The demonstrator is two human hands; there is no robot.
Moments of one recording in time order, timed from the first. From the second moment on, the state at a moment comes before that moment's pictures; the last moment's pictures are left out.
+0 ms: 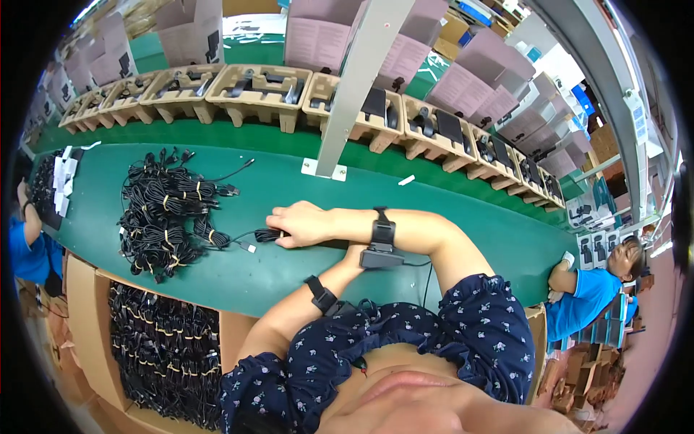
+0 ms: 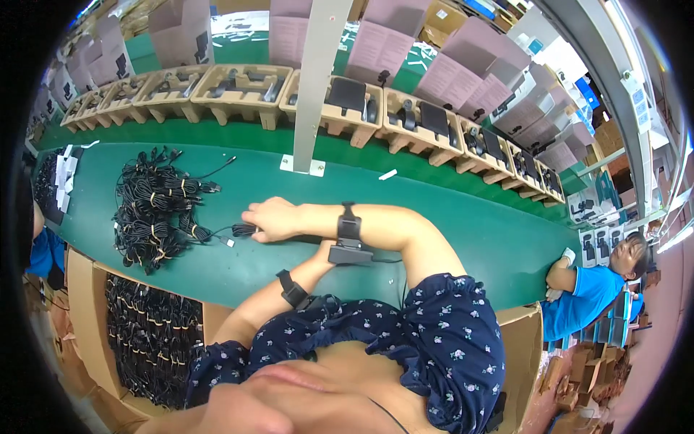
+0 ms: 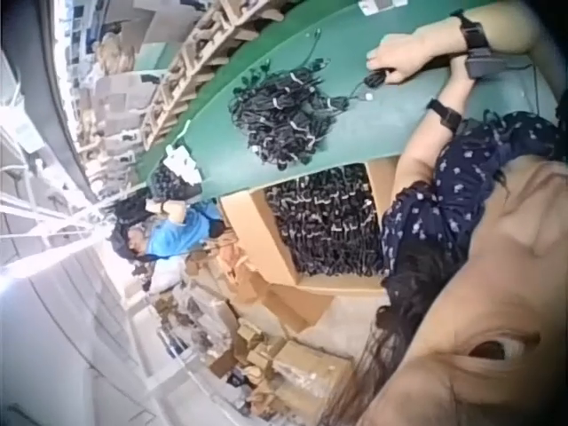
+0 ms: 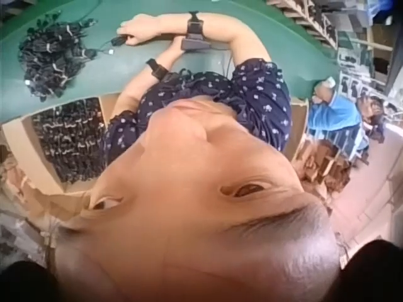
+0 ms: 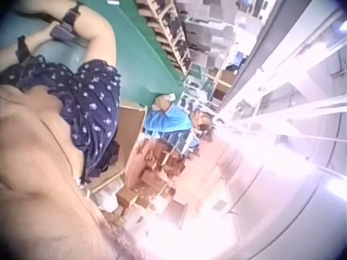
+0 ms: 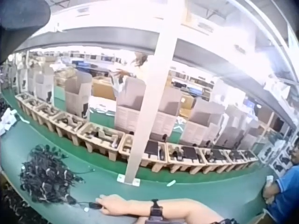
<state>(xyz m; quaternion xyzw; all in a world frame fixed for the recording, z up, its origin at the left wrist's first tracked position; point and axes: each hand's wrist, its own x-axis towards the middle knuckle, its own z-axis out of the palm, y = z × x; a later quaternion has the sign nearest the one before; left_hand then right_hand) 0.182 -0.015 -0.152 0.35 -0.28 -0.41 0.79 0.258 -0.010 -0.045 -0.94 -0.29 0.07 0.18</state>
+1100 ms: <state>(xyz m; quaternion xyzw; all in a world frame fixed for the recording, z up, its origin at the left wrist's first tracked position) 0.189 -0.001 -0.080 0.34 -0.16 -0.50 0.78 0.122 -0.123 -0.016 -0.95 0.02 -0.18 0.24</state>
